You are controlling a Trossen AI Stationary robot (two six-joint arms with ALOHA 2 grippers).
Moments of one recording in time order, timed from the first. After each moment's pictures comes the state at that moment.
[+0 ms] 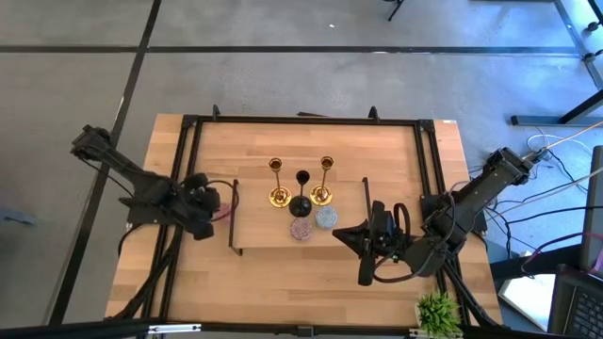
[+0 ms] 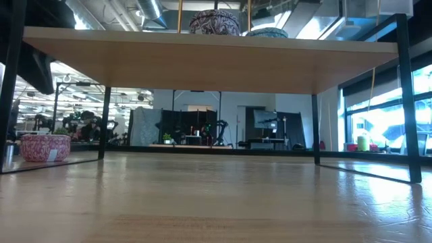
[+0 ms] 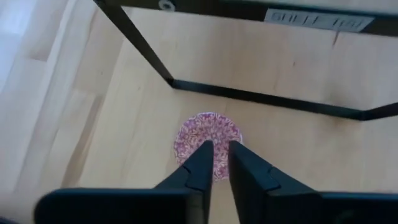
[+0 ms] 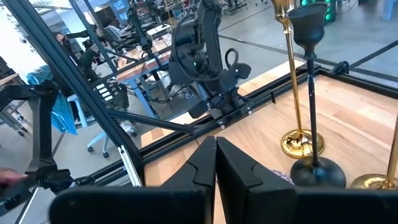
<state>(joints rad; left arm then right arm) -0.55 0.83 0.64 -1.05 -0.44 -0.72 0.73 1.44 1.33 -0.23 0.92 0.67</state>
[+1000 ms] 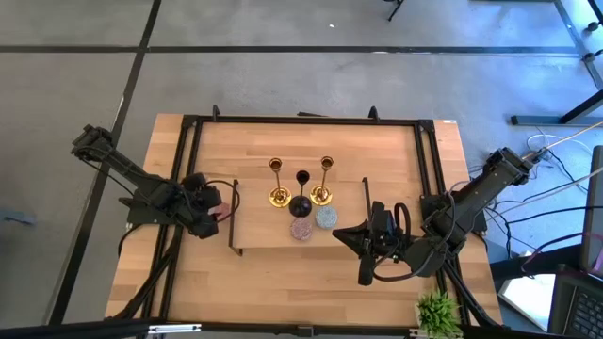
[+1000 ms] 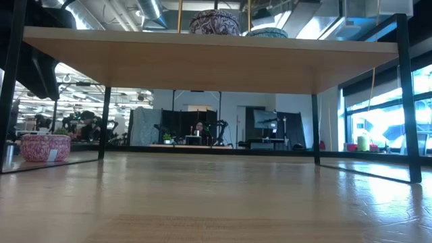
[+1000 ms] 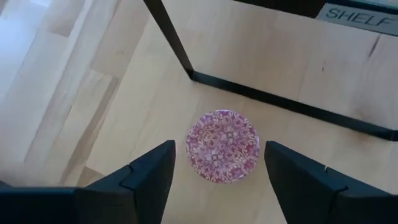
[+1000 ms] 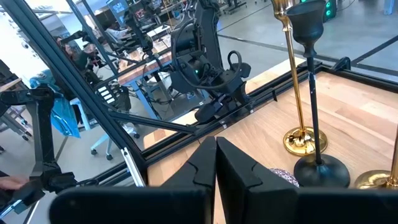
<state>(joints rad) -0.56 0.89 0.64 -1.08 -0.48 -0.87 0.73 1.44 1.33 -0.23 0.92 0.70</state>
